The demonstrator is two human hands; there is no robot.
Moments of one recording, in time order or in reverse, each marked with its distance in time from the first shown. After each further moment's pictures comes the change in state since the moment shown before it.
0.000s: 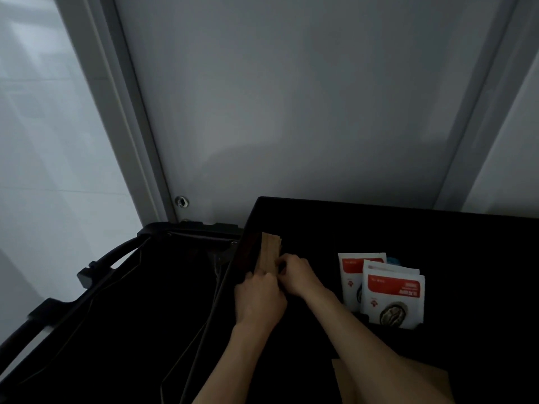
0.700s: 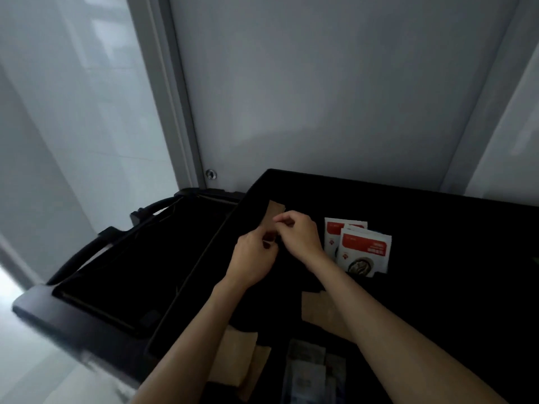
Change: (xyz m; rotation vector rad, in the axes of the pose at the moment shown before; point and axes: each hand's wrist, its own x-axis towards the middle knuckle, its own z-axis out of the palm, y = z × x) left_hand -0.083 0.028 -0.034 -0.614 0.200 -0.060; right_hand -0.088 -0.012 -0.042 0.409 0.161 -0.191
